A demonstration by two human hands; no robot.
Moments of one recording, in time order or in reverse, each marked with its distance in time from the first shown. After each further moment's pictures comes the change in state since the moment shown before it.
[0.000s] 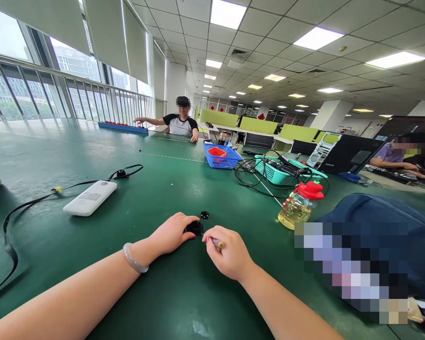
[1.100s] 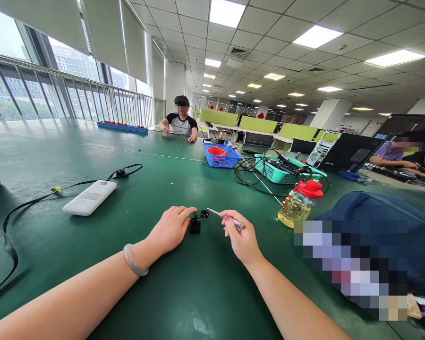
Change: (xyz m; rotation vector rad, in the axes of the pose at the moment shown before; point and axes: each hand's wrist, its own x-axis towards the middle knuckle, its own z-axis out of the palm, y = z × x) left_hand -0.005 0.008 -0.003 0.100 0.233 -0.031; right_hand 0.002 0.032 -0.006 0.389 0.270 0.272
